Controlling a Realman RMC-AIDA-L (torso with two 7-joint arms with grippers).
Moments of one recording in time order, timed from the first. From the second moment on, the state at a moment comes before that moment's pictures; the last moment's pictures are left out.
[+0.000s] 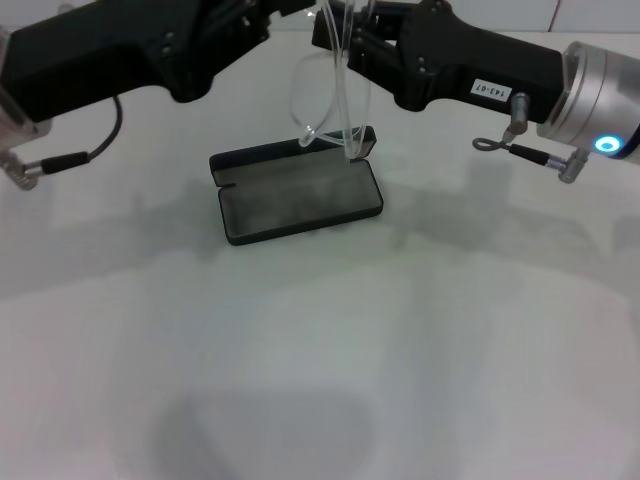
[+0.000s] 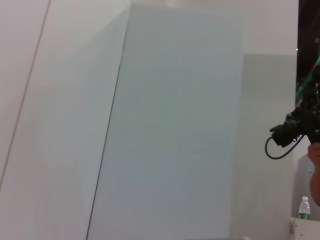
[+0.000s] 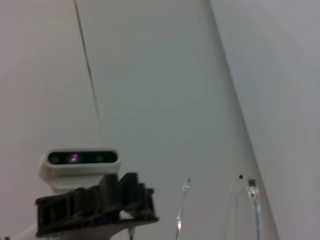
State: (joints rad) left arm -0.39 -2.06 1.08 1.00 1.20 1.70 -1.57; right arm 0.69 2.01 -1.57 -0.56 -0.81 -1.37 1.22
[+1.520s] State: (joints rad) left arm -0.42 -2.07 1.08 1.01 1.20 1.70 -1.58; right arm 0.68 2.02 -1.60 -0.58 -0.81 -1.43 1.23
